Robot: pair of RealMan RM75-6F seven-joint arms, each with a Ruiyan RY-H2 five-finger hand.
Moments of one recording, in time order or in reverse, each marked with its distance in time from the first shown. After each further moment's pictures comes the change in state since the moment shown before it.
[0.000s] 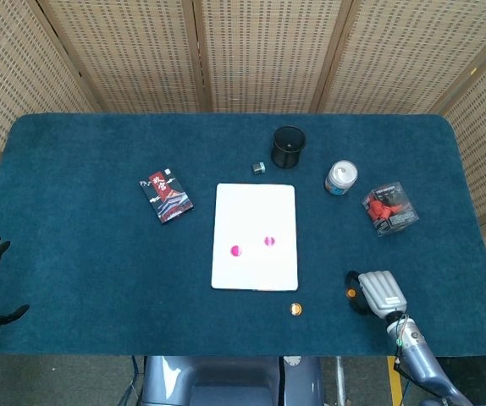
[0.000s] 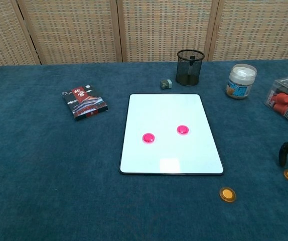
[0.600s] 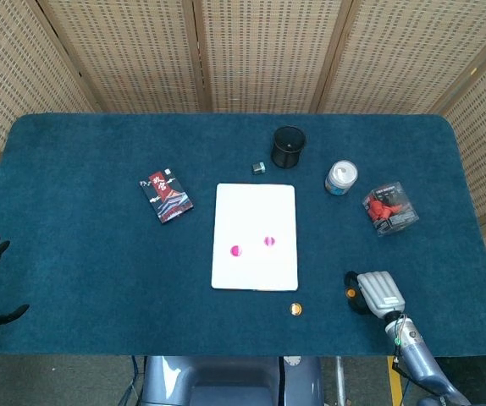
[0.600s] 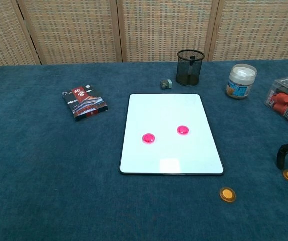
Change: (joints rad) left arm 0.000 -0.001 -0.002 -0.001 -0.005 0.000 0.002; right arm -0.012 -0.022 0.021 0.035 -0.017 -0.035 0.024
